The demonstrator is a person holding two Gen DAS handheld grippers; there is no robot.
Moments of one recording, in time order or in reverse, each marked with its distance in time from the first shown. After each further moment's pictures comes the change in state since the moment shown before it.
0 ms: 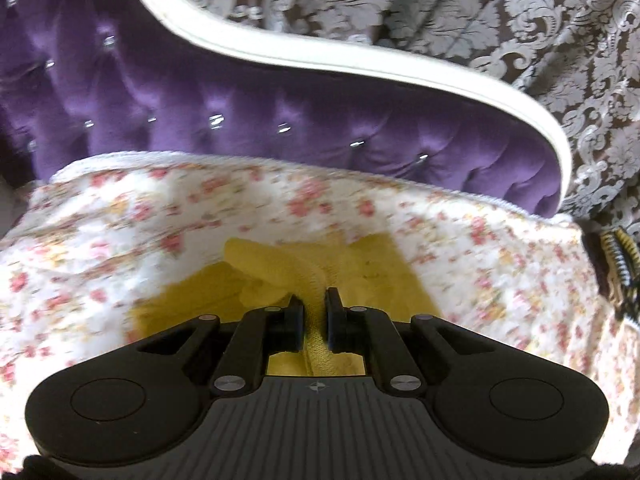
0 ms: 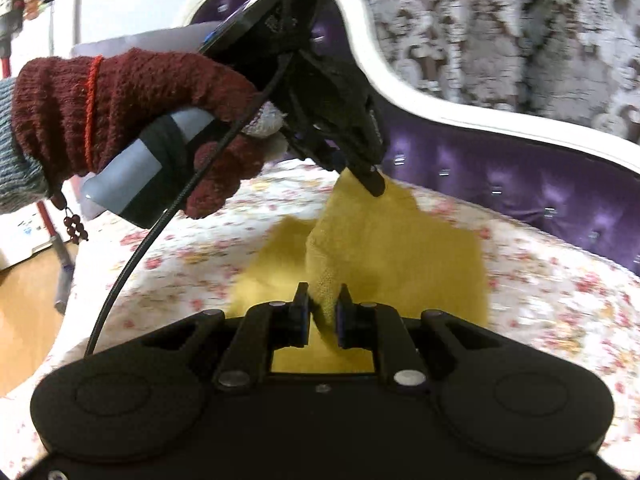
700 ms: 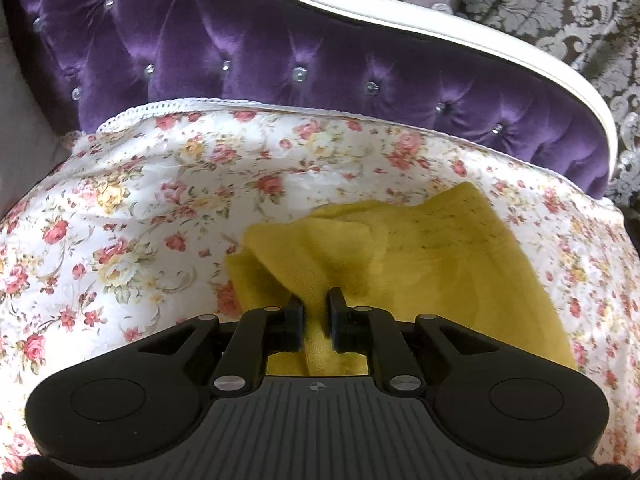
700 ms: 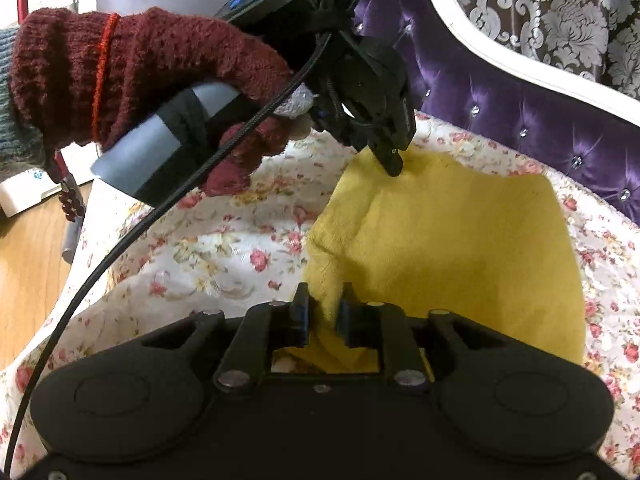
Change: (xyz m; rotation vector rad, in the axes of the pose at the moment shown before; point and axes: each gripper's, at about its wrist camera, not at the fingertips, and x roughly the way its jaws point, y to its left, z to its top) left arm 0.030 0.082 -0.044 -0.034 0.001 0.051; right arm 0.067 0.054 -0.018 -0.079 0.139 0.044
